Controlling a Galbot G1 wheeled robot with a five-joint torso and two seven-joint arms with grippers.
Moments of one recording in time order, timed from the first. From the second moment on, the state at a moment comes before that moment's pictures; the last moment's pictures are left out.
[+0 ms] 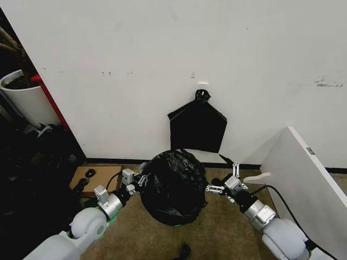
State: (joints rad) left arm 1.21 -0.80 -0.09 -1.83 -0.84 -0.15 0.22; right arm -1.43 0.87 0.29 2.04 0.11 0.24 -0.05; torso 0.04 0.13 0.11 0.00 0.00
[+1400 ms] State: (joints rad) left arm 1.21 -0.80 -0.08 -1.81 -0.73 -0.25 0.26; right arm -1.38 0.85 0.25 1.97 0.48 0.07 -0.04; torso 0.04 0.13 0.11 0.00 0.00
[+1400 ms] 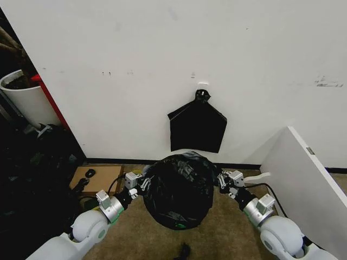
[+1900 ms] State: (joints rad) left arm 1.23 -0.80 -0.08 -1.82 -0.73 -0.27 0.26; right arm -1.39 0.87 0.21 1.94 0.43 0.08 -0.02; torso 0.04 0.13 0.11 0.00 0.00
